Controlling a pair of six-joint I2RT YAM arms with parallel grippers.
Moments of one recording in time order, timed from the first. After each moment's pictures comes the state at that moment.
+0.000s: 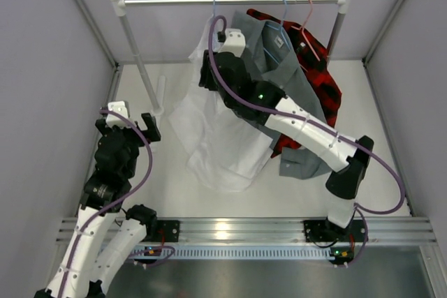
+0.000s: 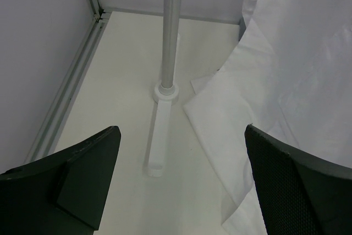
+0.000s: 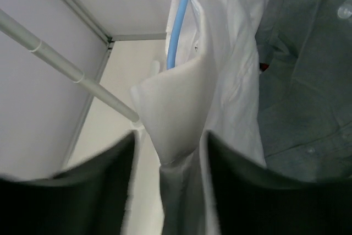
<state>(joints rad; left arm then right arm) -0.30 0.55 0.81 -0.40 -0.39 -0.13 1.00 1.83 2.03 -0.48 0.63 0.51</state>
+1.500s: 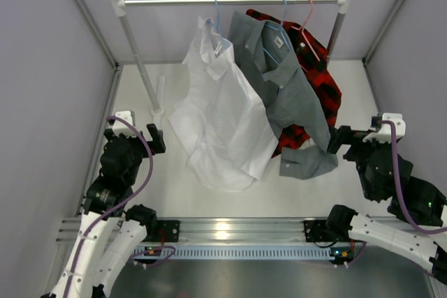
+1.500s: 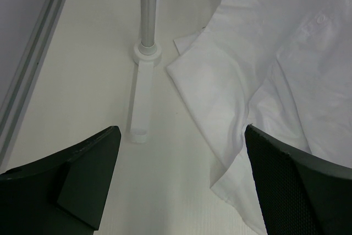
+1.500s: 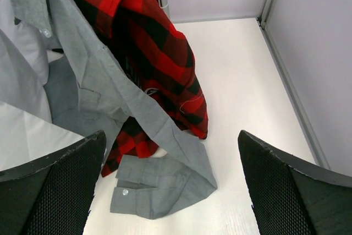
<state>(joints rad) -0.28 0.49 0.73 -0.50 -0.28 -0.21 1.01 0.45 0.99 -0.76 1.04 0.24</state>
